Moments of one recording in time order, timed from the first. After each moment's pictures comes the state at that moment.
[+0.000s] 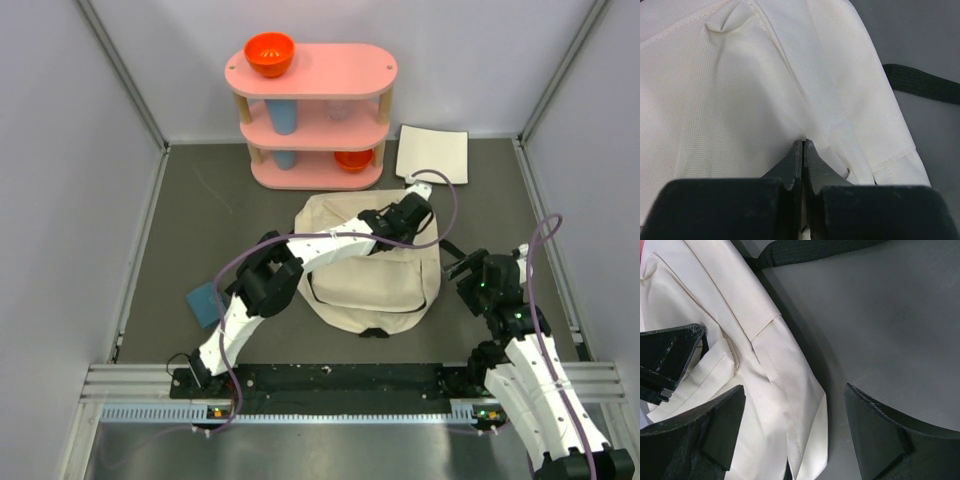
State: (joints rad) left arm -0.98 2.27 1.90 -0.39 -0.32 -0.39; right arm 0.12 0.57 0.41 -0.57 0.11 1.01
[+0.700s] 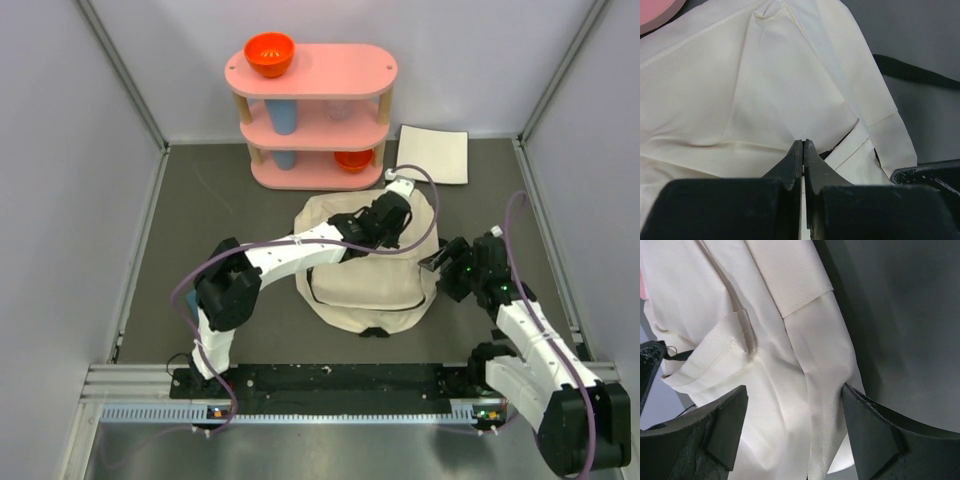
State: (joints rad) left arm -0.98 1.98 1.61 -0.30 -0.31 -0.39; right arm 0.12 0.86 0.43 -0.33 -0.17 0.96
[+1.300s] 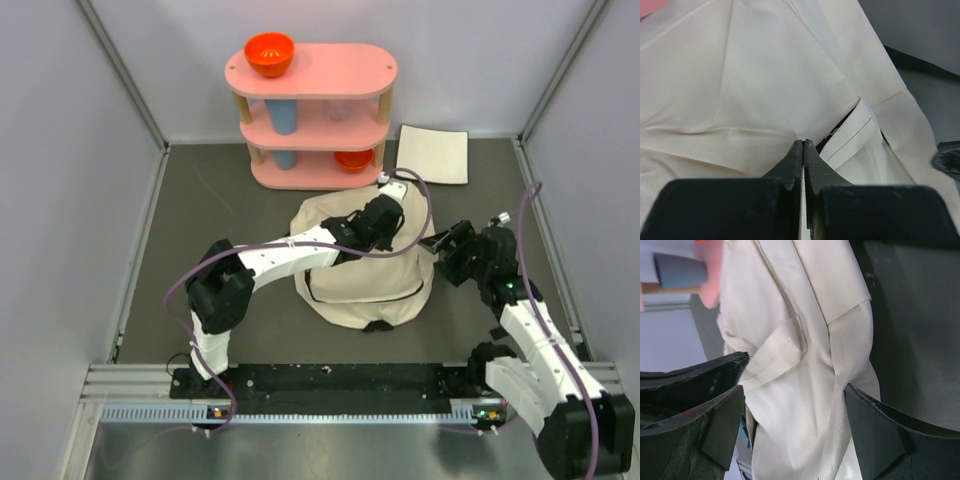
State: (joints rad) left arm -0.98 1.92 1.51 -0.25 -0.31 -0.39; right arm 0.12 0.89 0.51 -0.24 -0.24 1.03
